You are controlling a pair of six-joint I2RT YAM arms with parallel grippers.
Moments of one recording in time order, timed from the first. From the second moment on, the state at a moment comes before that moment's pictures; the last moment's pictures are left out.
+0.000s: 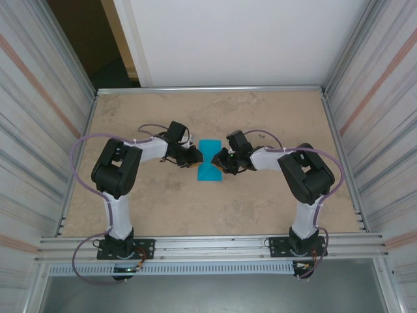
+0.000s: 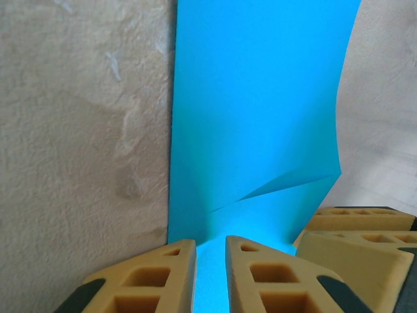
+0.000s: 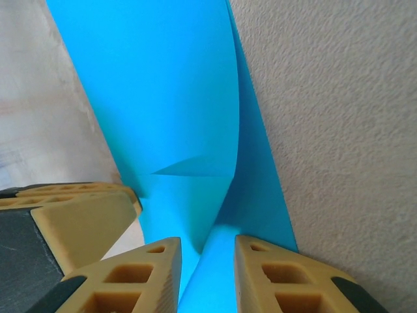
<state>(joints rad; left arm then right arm) -0.44 1.96 1.15 -0.29 0.55 -0.63 0.58 1.87 0.97 -0.01 -0.36 1.12</state>
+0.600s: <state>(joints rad) -0.43 1.97 1.15 -0.29 0.56 -0.63 0.58 1.91 0.96 0.11 -0.39 1.14</state>
